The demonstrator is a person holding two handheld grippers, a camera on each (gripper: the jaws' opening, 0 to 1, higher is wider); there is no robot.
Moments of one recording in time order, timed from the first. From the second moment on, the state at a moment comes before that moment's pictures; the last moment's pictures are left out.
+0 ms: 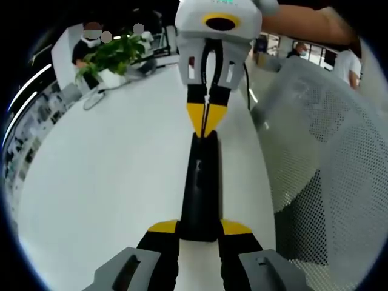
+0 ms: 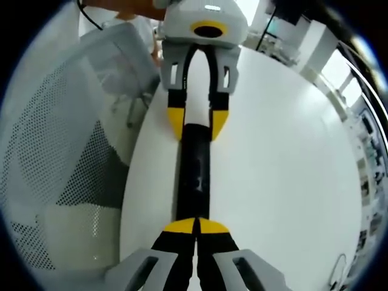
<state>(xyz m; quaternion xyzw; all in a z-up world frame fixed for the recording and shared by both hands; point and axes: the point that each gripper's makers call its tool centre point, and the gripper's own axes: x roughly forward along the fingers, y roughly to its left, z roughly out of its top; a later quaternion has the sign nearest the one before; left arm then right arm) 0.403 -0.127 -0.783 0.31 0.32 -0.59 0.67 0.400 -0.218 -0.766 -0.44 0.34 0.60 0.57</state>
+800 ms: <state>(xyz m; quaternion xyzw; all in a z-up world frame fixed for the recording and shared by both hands) 0.402 -0.128 -0.783 0.31 0.32 -0.59 0.67 0.398 -0.198 -0.767 -0.45 0.33 0.62 0.55</state>
